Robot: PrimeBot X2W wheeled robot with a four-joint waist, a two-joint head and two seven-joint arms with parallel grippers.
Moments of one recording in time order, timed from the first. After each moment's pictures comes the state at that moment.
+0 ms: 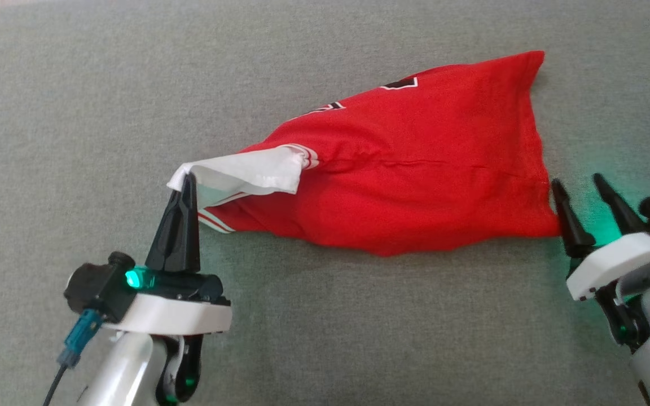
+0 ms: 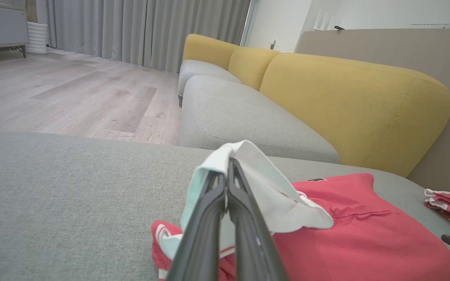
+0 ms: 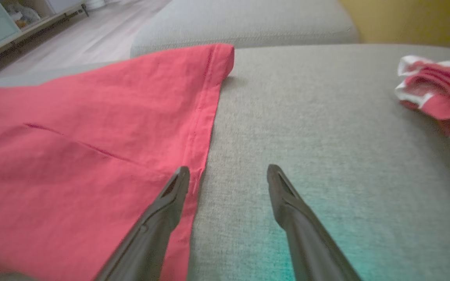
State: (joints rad) left arm -0.19 0.22 -0.39 0.04 -0.49 0.04 -0.23; right arm -0.29 -0.36 0.21 0.49 0.44 0.13 -0.11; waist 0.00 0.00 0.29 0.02
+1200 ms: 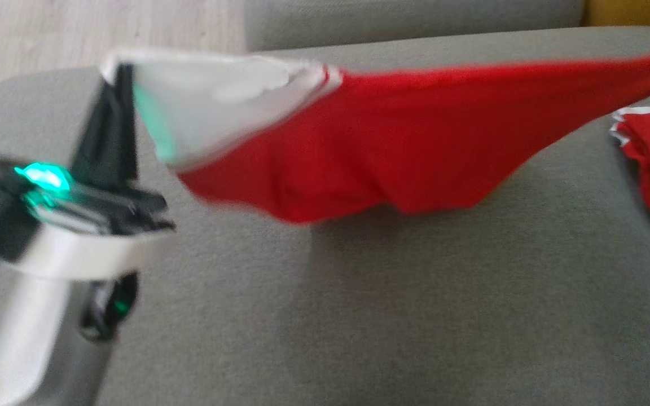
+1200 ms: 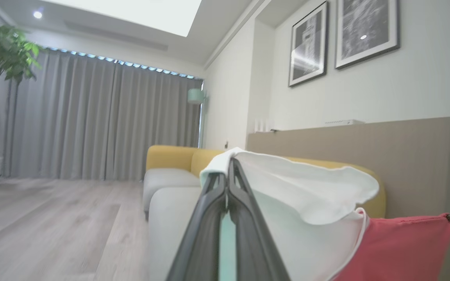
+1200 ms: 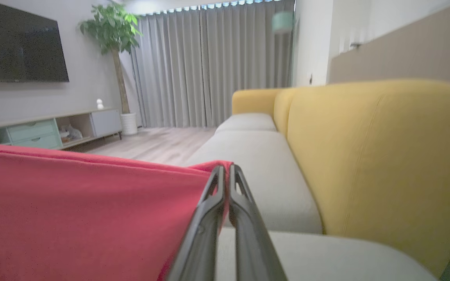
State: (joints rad) left arm -0.36 0.33 -0.30 -0.14 -0.51 -0.03 -0.17; right arm -0.42 -0.62 0.28 0.31 0.68 0.13 -0.24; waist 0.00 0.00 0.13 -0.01
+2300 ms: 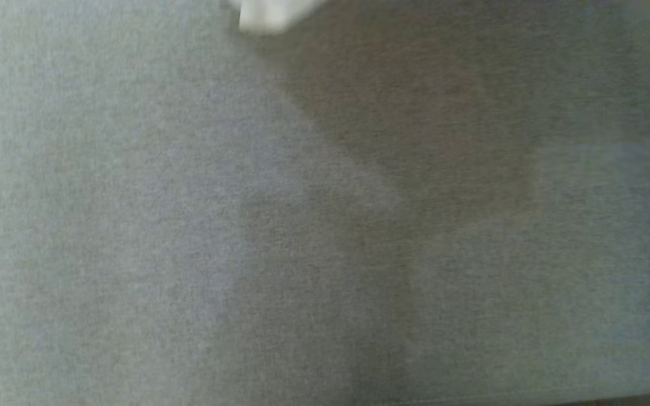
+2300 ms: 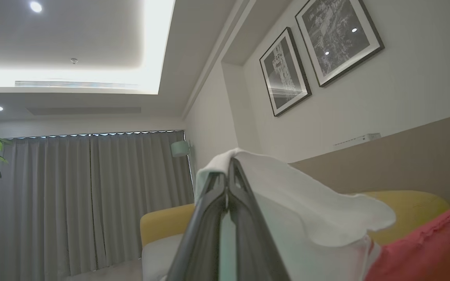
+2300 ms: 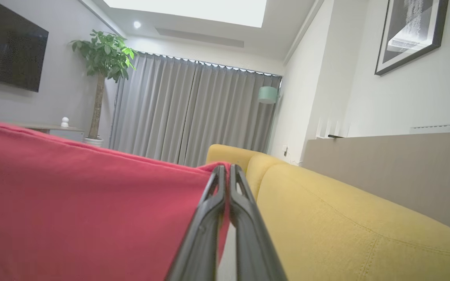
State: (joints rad) left arm -1.55 0.27 -0.44 0.50 -0.45 -0.12 -0.22; right arm -1.26 -0.67 0.33 0.51 0.52 0.13 -0.23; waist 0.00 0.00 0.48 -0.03
